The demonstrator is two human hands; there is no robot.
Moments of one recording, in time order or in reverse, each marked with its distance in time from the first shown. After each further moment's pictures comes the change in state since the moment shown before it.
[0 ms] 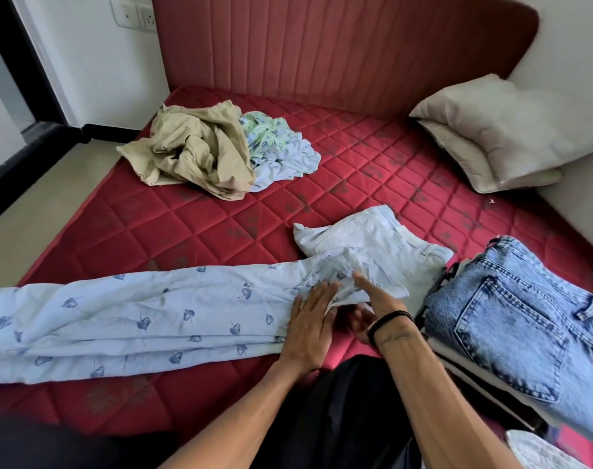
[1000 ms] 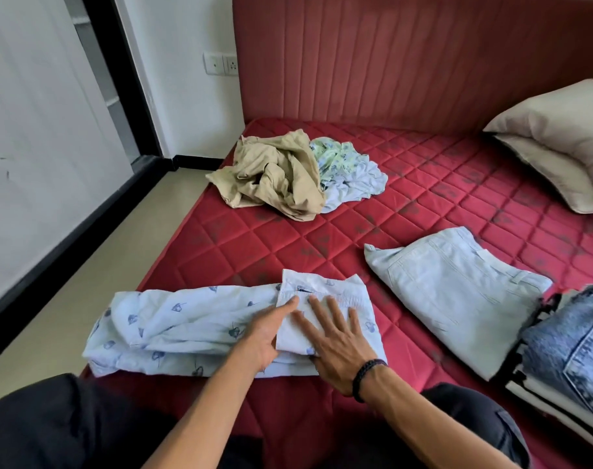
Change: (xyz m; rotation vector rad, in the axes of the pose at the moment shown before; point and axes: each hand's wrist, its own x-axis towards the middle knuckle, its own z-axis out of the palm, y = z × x) left_hand -0.023 -0.046 -0.199 -1.165 0.128 -0.997; right_hand -0.033 0.106 0.108 -1.953 -0.441 -1.177
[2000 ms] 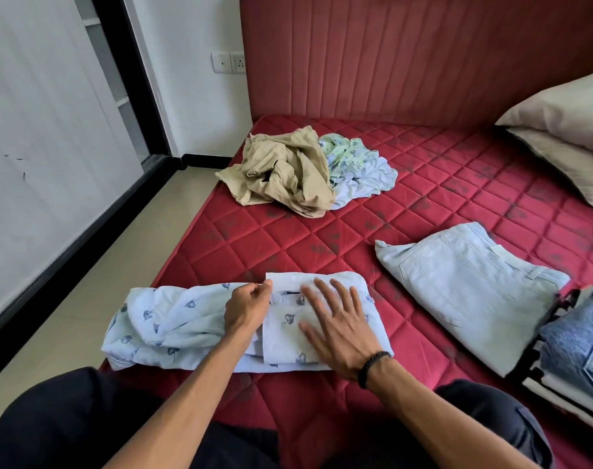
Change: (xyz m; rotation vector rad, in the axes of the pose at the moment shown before) left_hand 0.012 0.030 -0.051 0.853 0.592 0.398; right_hand 0.022 -0.012 0.004 0.191 0.366 0.002
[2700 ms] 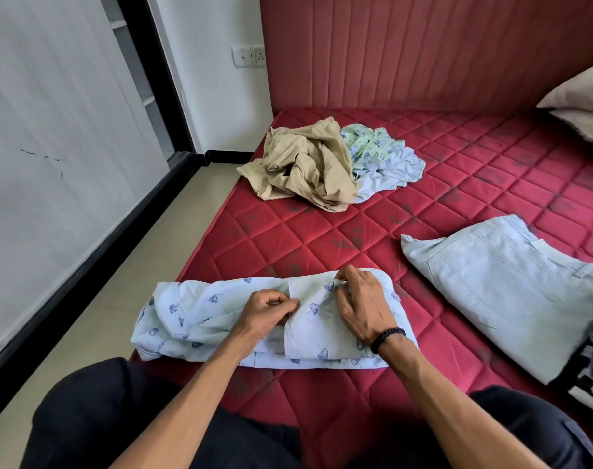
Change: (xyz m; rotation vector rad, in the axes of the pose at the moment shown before) left_hand 0.003 -0.032 -0.013 -0.300 -0.368 0.150; right_hand 0.038 0.006 -0.004 0.401 0.256 0.123
